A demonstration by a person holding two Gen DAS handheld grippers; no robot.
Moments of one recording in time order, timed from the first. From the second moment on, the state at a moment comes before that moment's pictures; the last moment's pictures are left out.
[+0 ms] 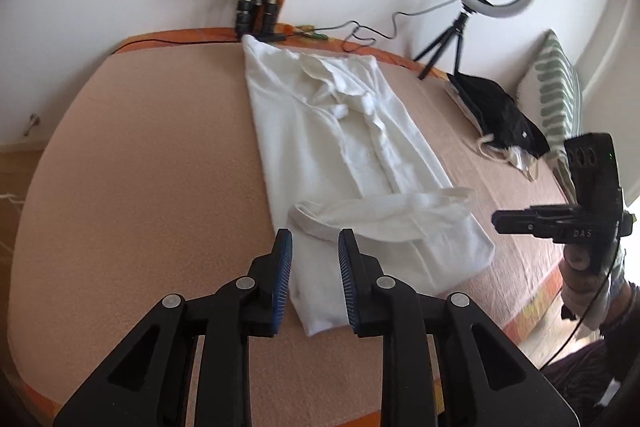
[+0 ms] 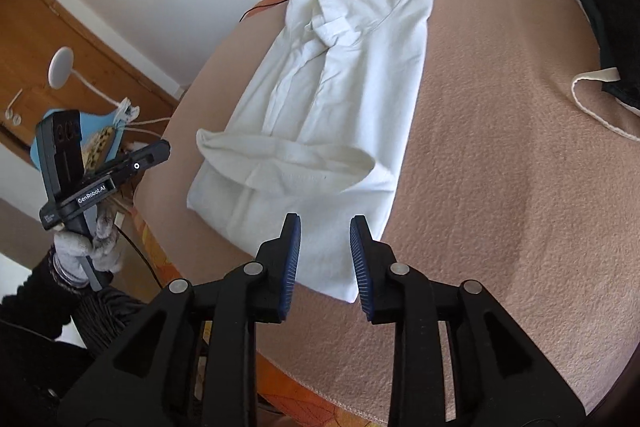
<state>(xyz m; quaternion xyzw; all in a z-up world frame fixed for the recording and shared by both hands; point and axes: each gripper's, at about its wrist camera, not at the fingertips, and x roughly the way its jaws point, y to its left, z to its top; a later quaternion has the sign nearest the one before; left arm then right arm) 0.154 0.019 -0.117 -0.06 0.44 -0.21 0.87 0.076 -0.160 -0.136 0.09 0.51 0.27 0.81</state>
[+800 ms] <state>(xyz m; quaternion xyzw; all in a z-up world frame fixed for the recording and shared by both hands) 0.278 0.037 -0.110 -0.07 0.42 -0.14 0.89 0.187 -0.176 -0.105 0.05 0.46 0.17 0.87</state>
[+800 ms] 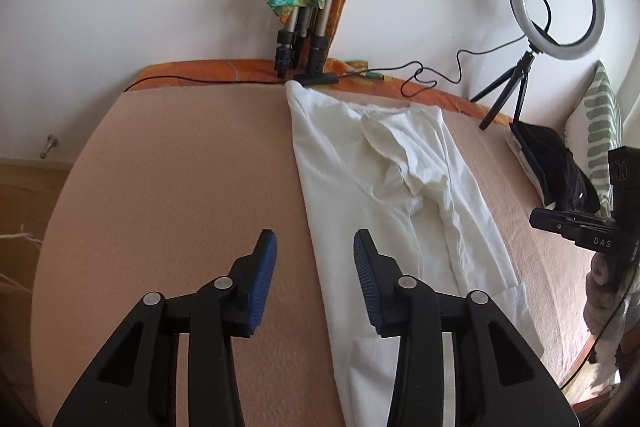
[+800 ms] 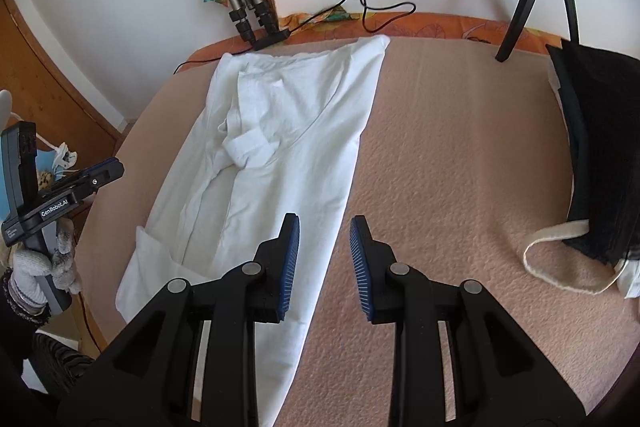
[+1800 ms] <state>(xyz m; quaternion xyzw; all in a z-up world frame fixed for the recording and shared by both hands) 0.496 0.041 -0.178 -0.06 0.46 -0.21 0.86 0.403 -0.202 -0.156 0.12 0.46 0.20 0.86</state>
